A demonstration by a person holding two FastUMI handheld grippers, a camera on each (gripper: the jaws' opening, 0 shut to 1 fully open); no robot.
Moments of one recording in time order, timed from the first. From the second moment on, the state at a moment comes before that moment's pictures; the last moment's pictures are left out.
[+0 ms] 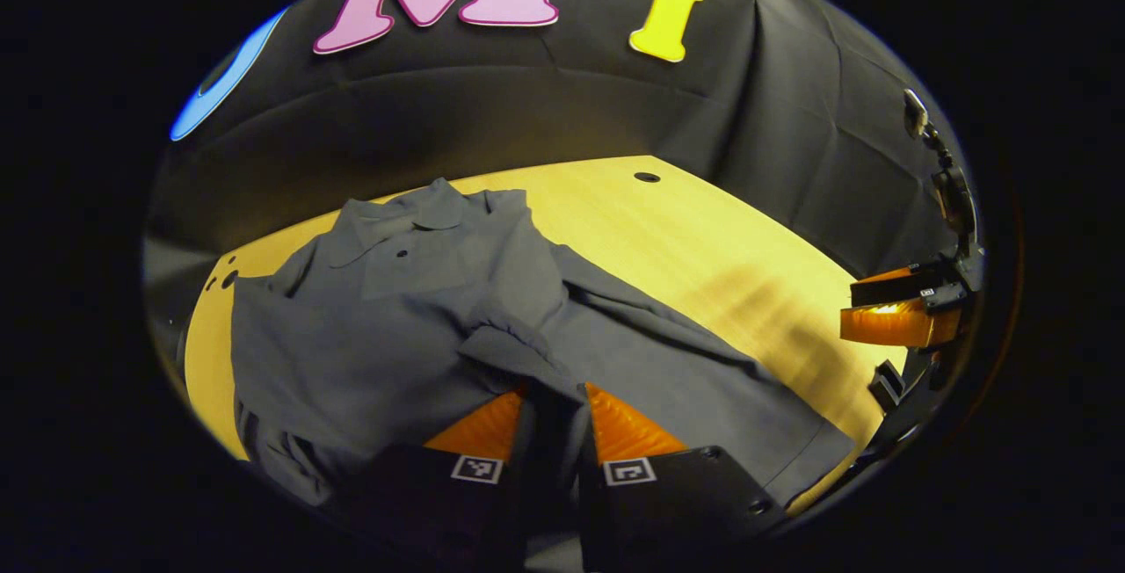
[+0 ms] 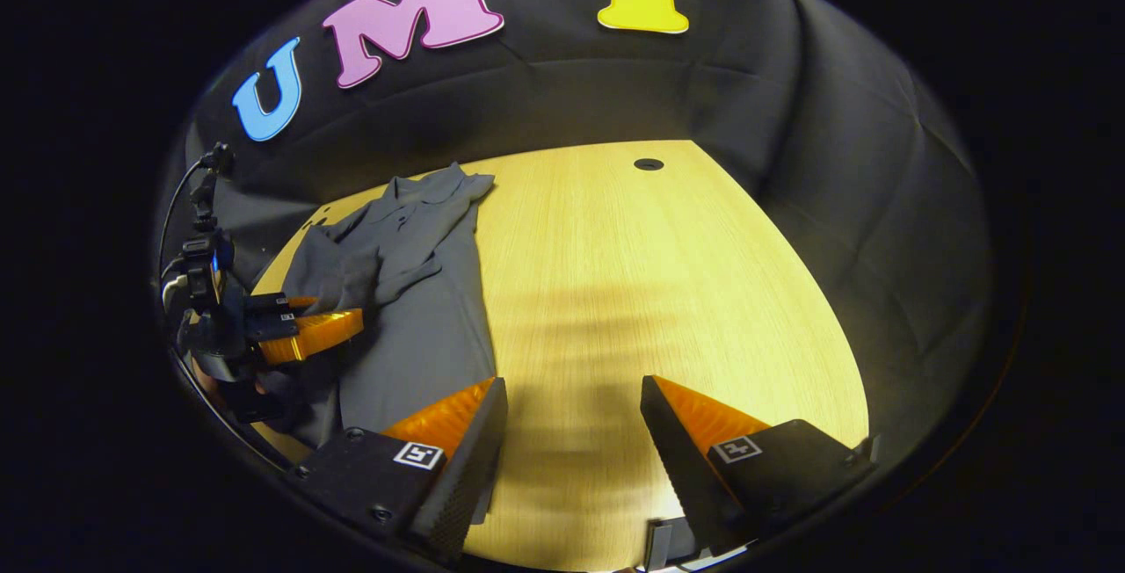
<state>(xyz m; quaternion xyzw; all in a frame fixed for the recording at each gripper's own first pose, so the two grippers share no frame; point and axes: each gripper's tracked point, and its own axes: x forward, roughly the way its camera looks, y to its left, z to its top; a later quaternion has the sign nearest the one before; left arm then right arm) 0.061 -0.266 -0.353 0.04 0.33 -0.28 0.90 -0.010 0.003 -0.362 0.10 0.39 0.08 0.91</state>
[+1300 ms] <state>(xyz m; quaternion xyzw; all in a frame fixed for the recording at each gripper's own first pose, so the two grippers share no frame) -0.052 0.001 -0.356 0.01 0.36 -0.15 0.92 -0.104 0.068 -0.385 0.09 0.45 0.08 0.89</state>
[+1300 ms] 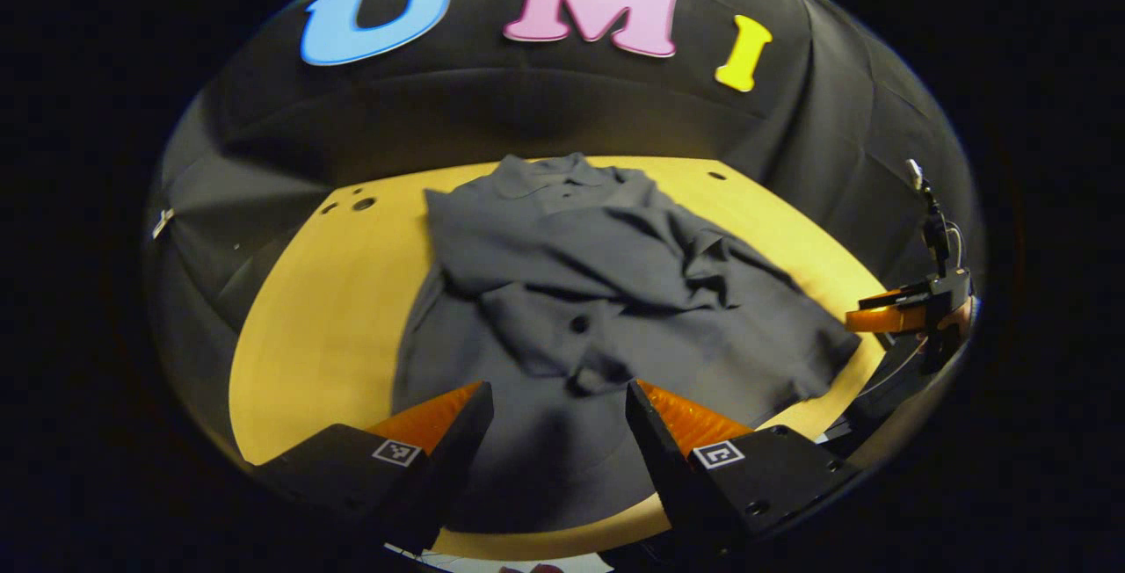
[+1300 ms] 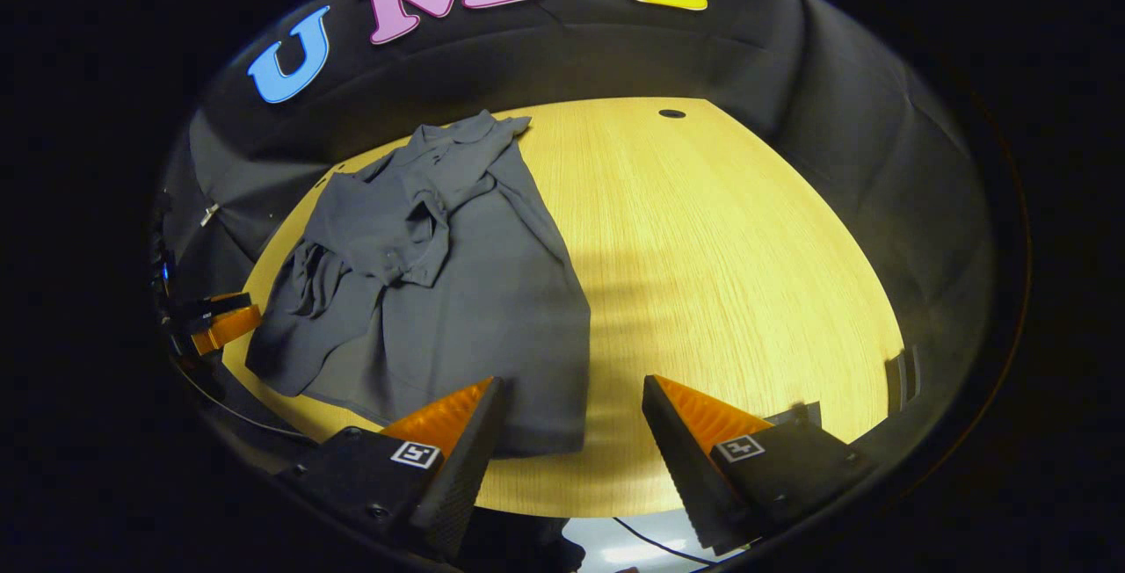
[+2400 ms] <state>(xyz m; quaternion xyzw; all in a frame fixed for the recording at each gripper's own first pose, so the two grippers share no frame) -0.071 0.028 -0.421 0.01 0.46 -0.14 0.88 -0.103 0.128 -0.416 0.05 0.49 0.16 0.85</state>
